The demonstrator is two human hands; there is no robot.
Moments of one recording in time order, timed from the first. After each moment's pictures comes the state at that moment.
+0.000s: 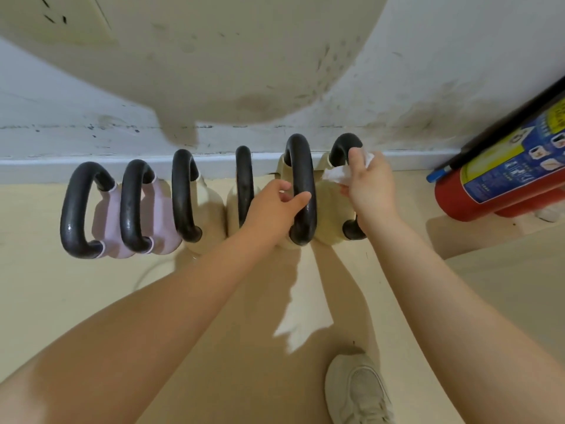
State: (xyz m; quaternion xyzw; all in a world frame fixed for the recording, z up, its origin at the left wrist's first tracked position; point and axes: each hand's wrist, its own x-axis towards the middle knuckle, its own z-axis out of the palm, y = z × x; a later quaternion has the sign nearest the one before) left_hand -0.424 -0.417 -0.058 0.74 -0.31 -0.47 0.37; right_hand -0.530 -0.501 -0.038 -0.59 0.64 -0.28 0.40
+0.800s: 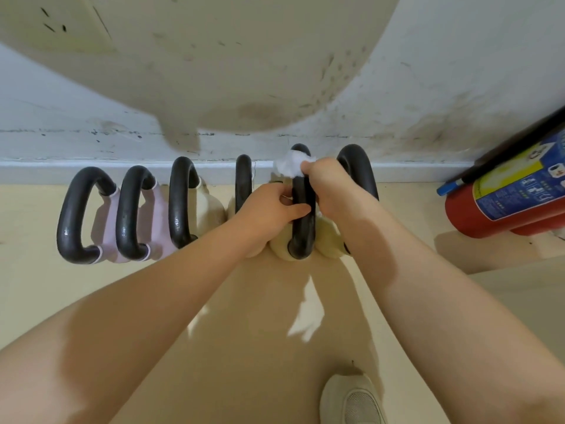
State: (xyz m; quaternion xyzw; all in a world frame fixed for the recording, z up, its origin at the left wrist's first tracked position) left_hand -0.411 -0.434 -0.047 0.74 -0.38 -0.46 0.31; right_hand -0.478 -0.527 -0.042 -0.55 0.58 -0.10 0.59
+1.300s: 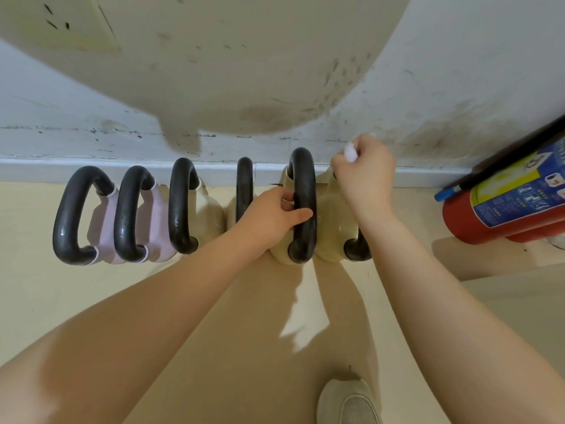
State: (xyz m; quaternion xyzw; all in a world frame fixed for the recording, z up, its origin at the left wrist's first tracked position) left_hand -0.412 -0.433 -0.050 0.74 -0.37 -0.47 0.31; right_hand -0.507 -0.527 -0.026 -0.71 0.59 -0.28 0.28
